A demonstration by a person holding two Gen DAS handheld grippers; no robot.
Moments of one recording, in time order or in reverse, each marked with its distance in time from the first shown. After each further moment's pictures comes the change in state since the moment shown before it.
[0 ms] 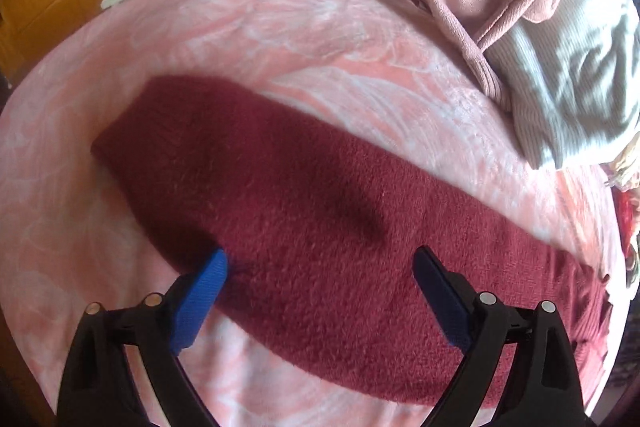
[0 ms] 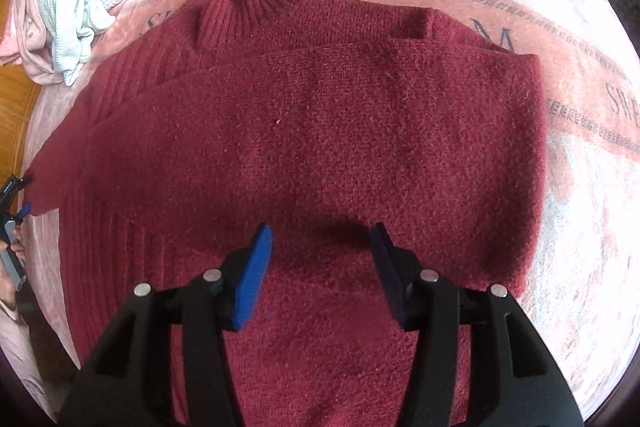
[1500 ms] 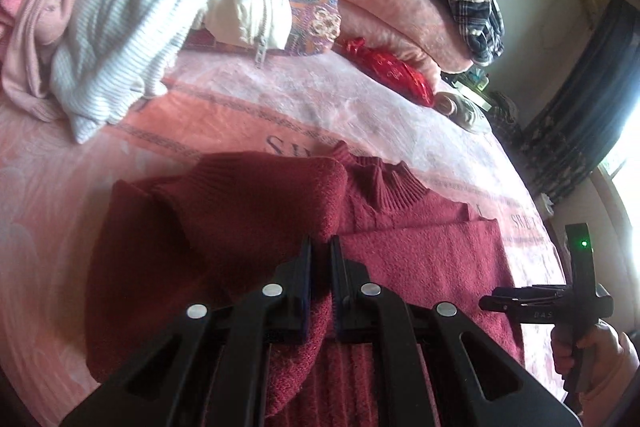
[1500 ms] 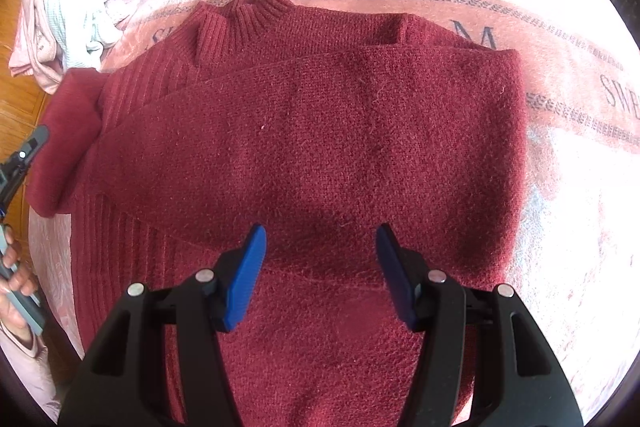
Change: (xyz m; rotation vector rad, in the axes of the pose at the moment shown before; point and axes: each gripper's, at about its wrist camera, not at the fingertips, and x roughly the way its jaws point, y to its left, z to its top) left arm -0.081 -0.301 -0.154 0.605 -0.067 -0.583; right arm -0.019 -0.030 -0.011 0.013 -0.039 0.065
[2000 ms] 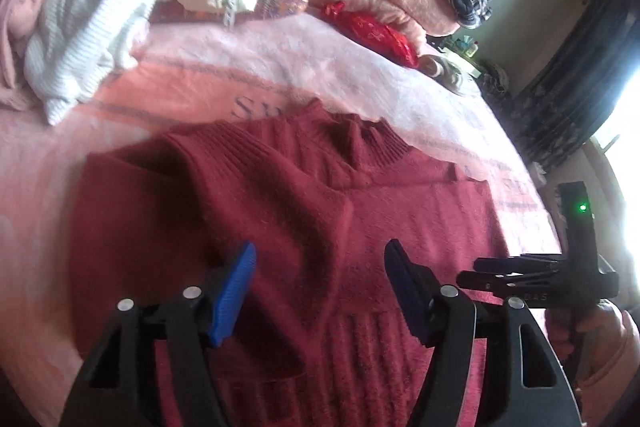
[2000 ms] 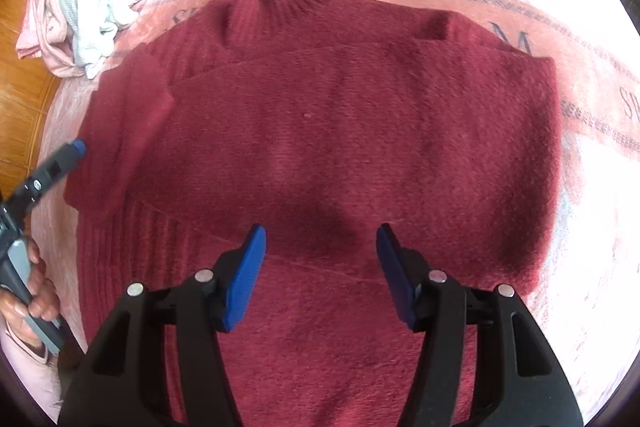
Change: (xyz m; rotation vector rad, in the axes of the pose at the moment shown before) left arm 0.001 -0.010 -0.012 0.047 0.103 0.013; right arm 0.007 0.039 0.004 -0.049 0.030 0.040
